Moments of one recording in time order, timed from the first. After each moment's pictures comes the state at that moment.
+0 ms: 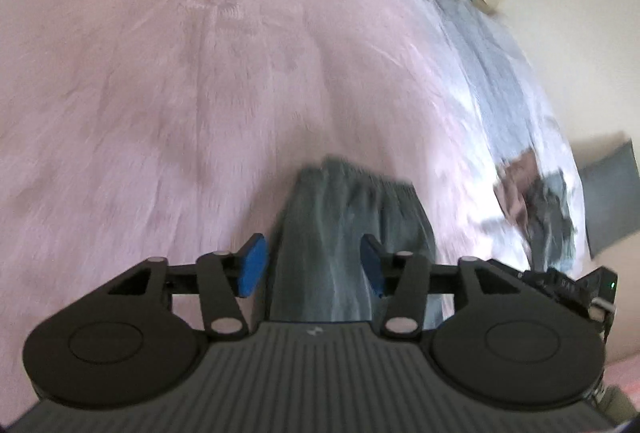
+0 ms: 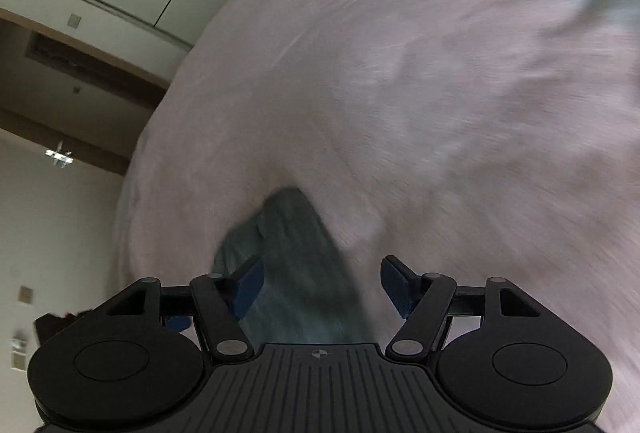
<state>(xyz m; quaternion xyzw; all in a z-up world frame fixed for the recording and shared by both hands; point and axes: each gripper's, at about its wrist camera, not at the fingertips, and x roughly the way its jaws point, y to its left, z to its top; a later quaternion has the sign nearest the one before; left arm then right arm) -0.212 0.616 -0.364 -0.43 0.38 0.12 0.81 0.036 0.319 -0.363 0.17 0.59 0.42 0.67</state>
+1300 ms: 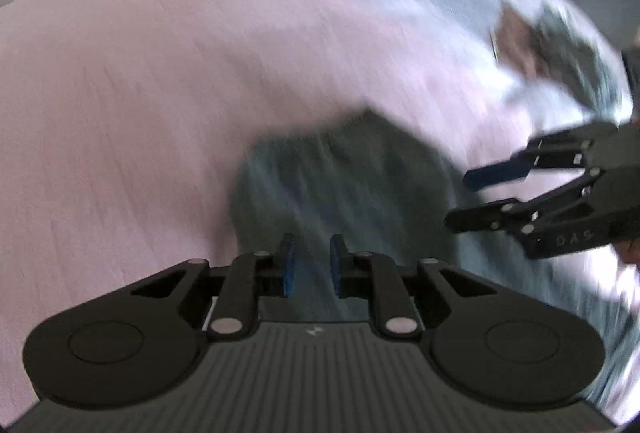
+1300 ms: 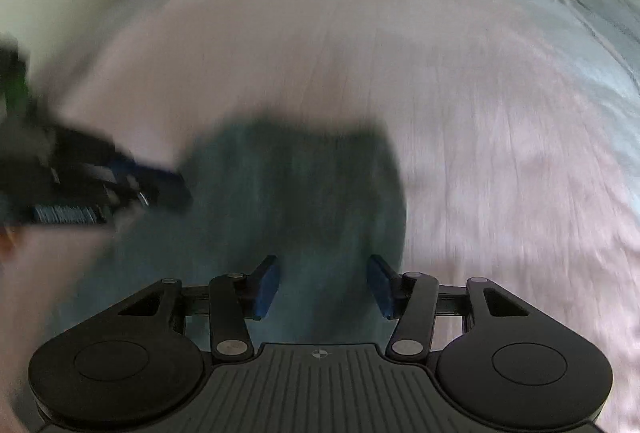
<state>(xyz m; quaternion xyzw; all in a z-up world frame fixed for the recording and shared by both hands) -0.232 0.529 -0.368 -0.11 0.43 0.06 0.89 -0.099 0.346 -0.379 -0.25 0.41 0.50 0.72</state>
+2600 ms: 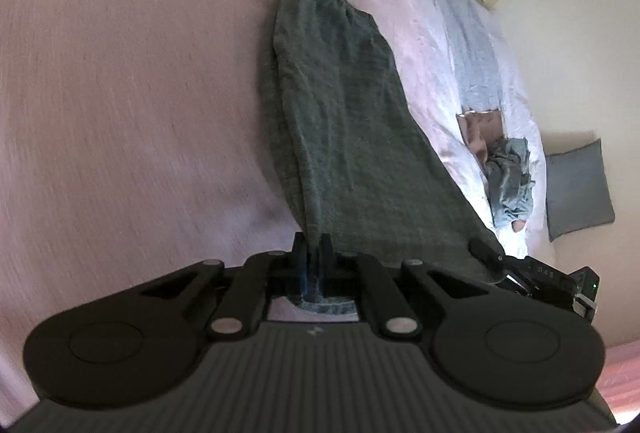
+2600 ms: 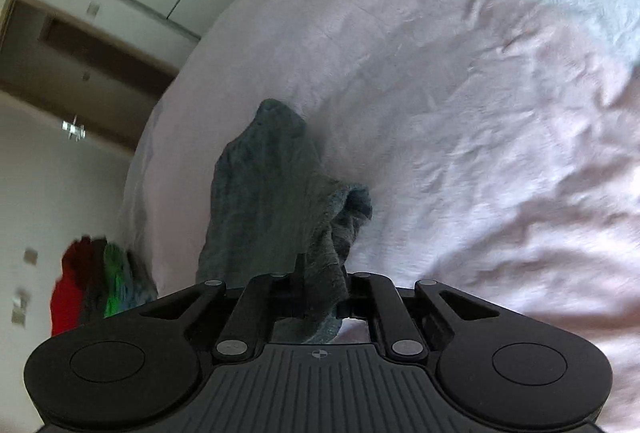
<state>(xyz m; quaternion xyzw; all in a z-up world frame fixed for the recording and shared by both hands) -0.432 0.429 -0.360 -0.52 0.37 0.11 0.76 -0.093 0.072 -0.328 0.14 0.58 0.42 0.69</state>
